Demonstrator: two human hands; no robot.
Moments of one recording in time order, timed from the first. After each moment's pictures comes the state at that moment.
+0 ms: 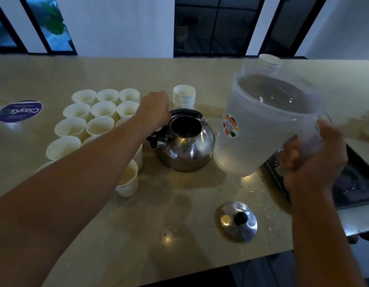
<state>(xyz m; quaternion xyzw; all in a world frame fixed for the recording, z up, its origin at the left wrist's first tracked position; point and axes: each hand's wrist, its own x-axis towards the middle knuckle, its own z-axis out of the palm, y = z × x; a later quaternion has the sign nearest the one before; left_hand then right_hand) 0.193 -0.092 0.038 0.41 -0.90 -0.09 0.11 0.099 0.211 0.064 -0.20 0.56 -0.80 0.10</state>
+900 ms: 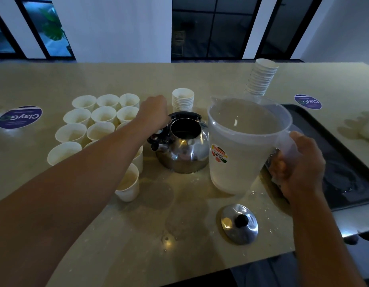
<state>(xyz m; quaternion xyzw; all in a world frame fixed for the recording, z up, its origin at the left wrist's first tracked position) 0.193 -0.097 0.037 0.43 -0.88 -0.15 0.11 0.095 0.210 0.056 -0.15 0.61 -0.75 0.17</state>
